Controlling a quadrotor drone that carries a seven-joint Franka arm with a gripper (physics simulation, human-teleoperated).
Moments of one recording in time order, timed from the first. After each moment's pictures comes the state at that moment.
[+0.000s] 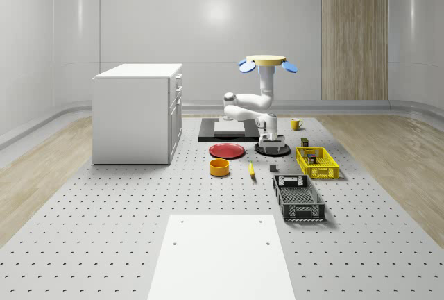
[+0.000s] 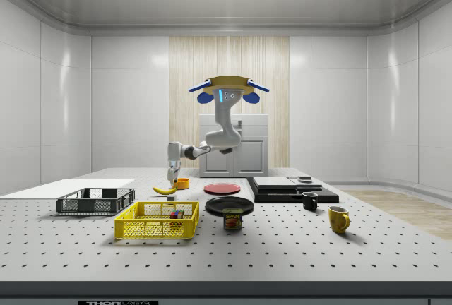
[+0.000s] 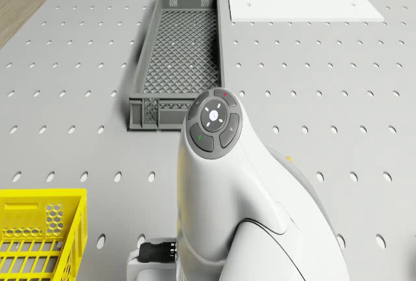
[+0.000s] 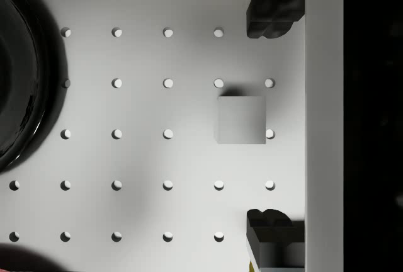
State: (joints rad) arm -1.29 -1.55 1.25 -2.73 -1.87 1.68 1.68
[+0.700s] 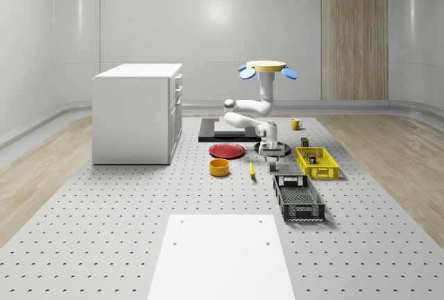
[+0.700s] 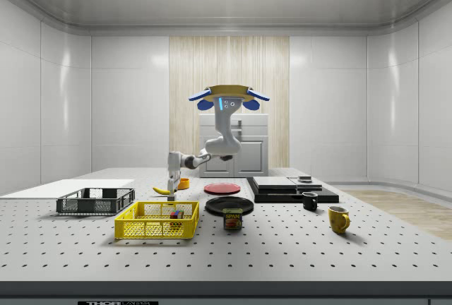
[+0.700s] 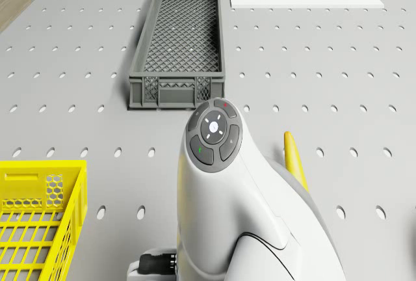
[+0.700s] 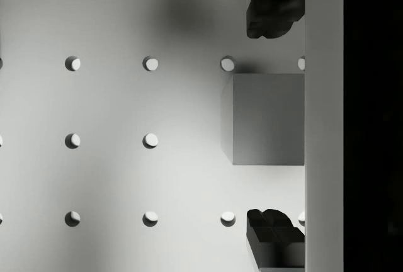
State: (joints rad) arm -1.30 -1.54 1.20 -2.71 -1.92 1.70 1.68
